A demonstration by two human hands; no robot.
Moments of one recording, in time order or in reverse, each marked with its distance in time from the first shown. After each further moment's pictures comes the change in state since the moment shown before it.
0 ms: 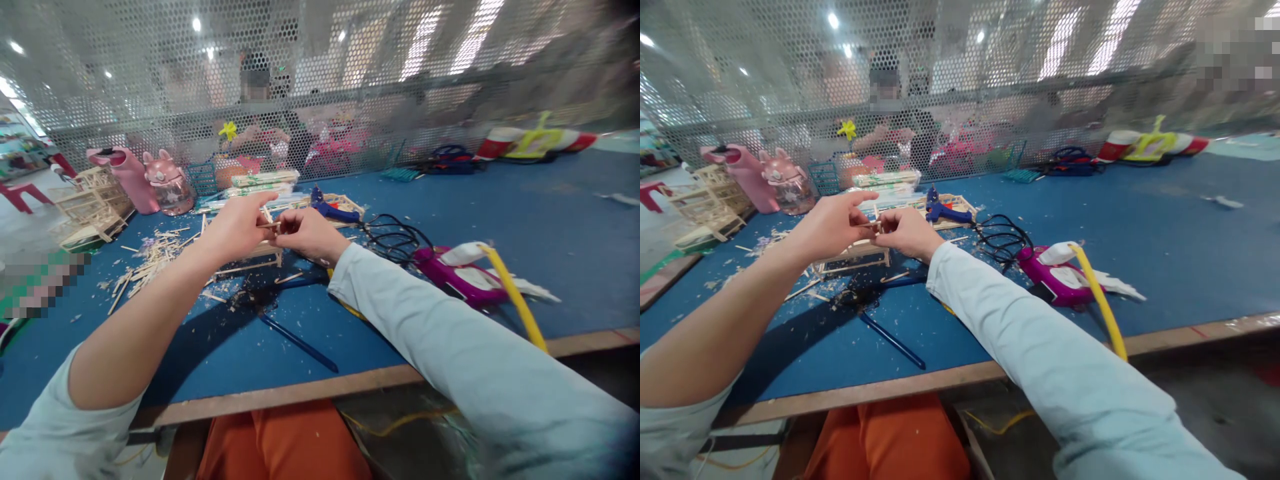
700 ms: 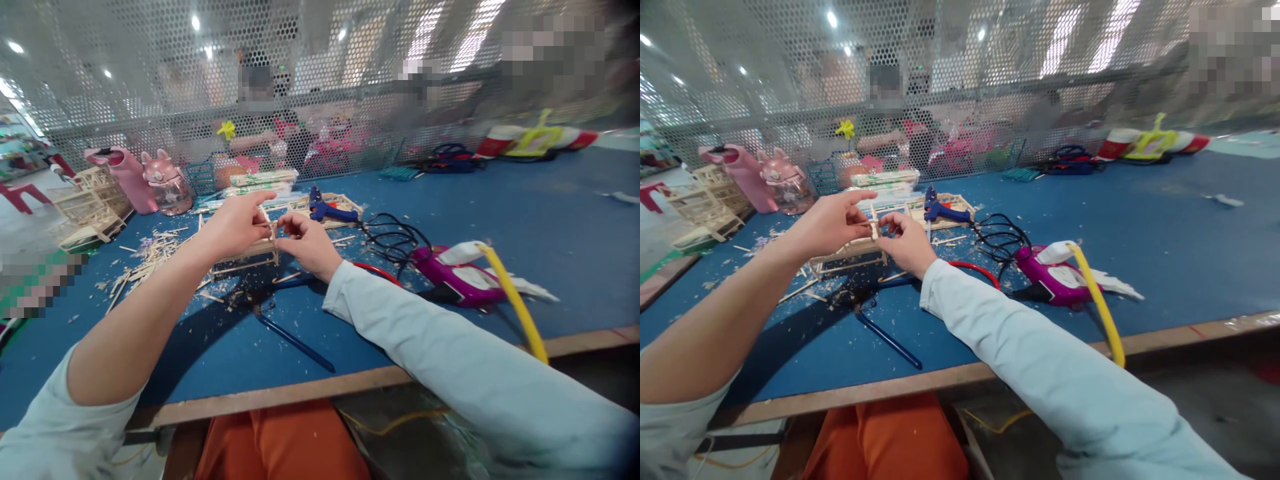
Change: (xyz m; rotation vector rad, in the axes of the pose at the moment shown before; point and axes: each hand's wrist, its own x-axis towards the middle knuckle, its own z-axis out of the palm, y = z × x) left_hand 0.005 -0.007 0.003 -0.034 -0.024 0.043; right_hand -0.017 0.005 0.016 0.068 0.281 0.075
